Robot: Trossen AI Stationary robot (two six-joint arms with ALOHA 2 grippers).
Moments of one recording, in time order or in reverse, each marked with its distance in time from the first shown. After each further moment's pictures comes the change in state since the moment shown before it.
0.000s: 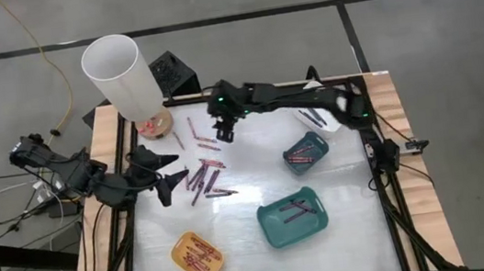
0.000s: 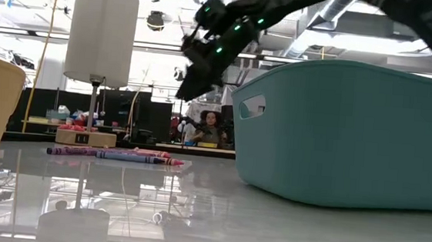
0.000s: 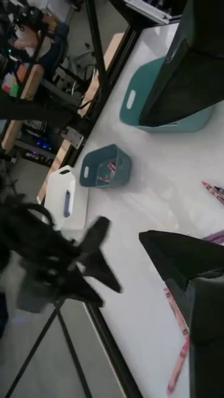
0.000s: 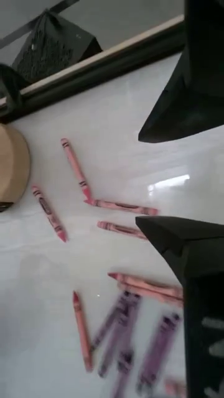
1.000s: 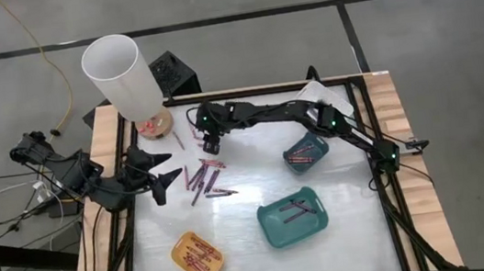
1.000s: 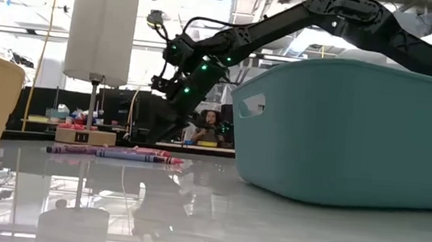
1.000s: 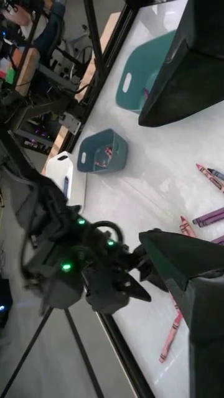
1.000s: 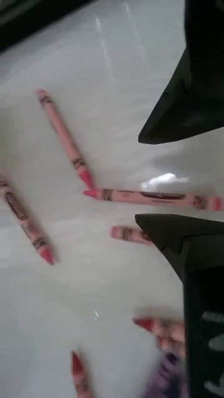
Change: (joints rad) left arm -0.057 -0.037 0.000 -0.117 -0.083 -0.047; right arm 0.039 0.327 0.211 0.070 0.061 0.078
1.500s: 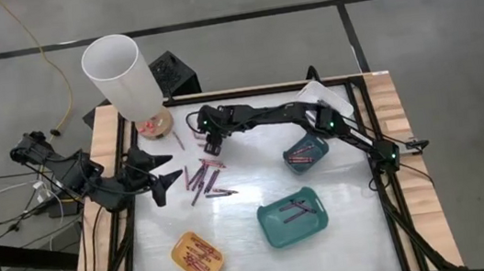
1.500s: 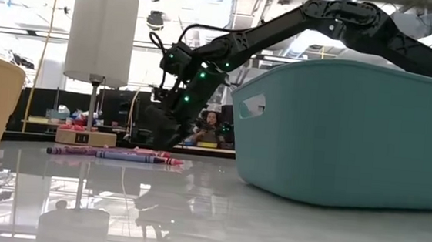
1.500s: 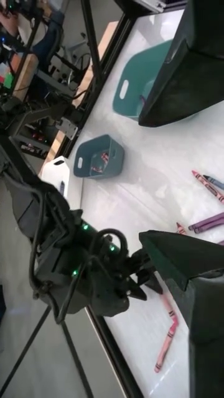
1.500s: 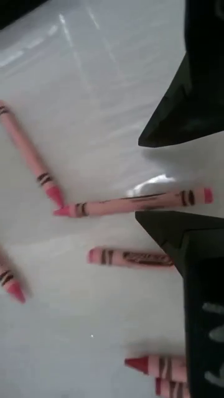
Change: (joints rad) left arm 0.000 0.000 0.000 0.000 0.027 -0.021; right arm 0.002 0.018 -0.002 -0.049 0.073 0.093
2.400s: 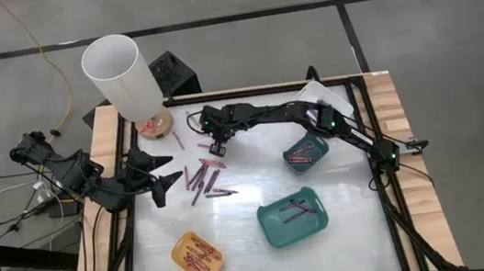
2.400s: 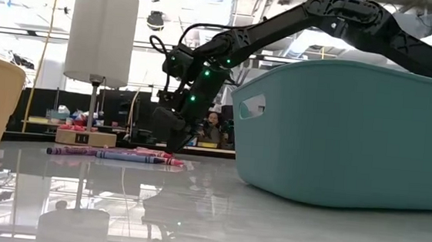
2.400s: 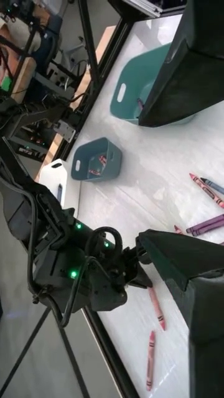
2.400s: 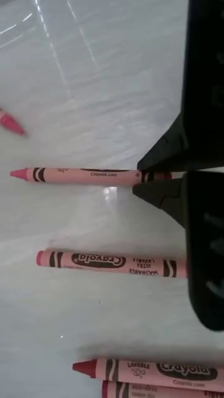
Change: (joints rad) left arm 0.000 0.000 0.000 0.000 0.016 -0.004; right arm 0.009 -0.006 0.003 -0.172 -0.021 -0.009
